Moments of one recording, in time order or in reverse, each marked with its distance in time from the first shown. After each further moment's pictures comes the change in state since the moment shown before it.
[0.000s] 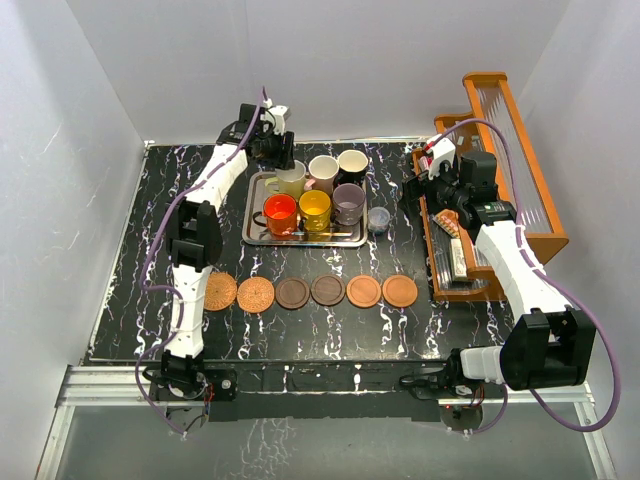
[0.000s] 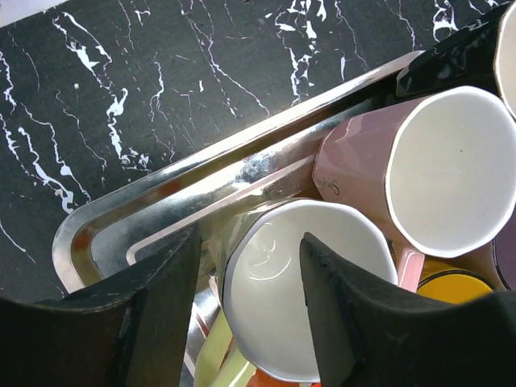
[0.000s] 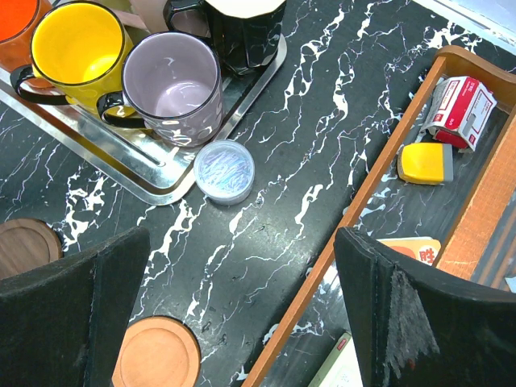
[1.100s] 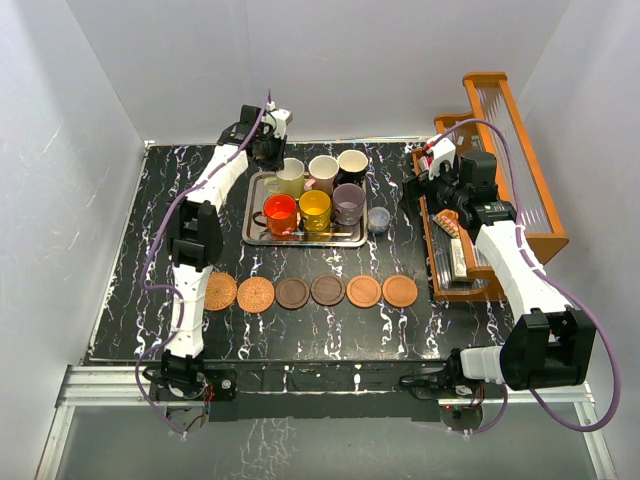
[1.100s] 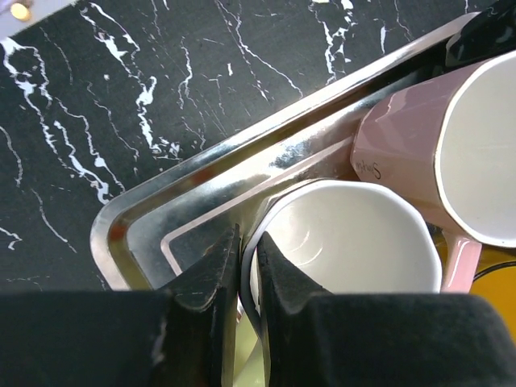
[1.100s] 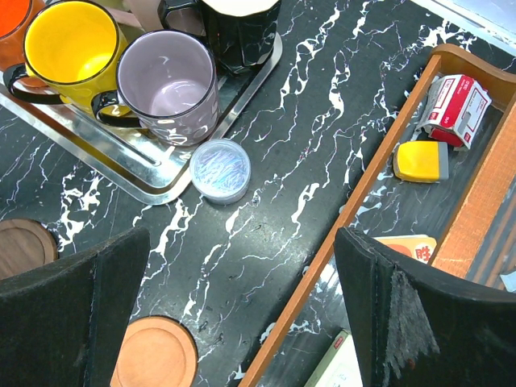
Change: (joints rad) left arm -0.003 0.009 0.000 -0.030 -0.071 0.109; right arm 0.000 0.000 0.000 0.000 0.011 -0.003
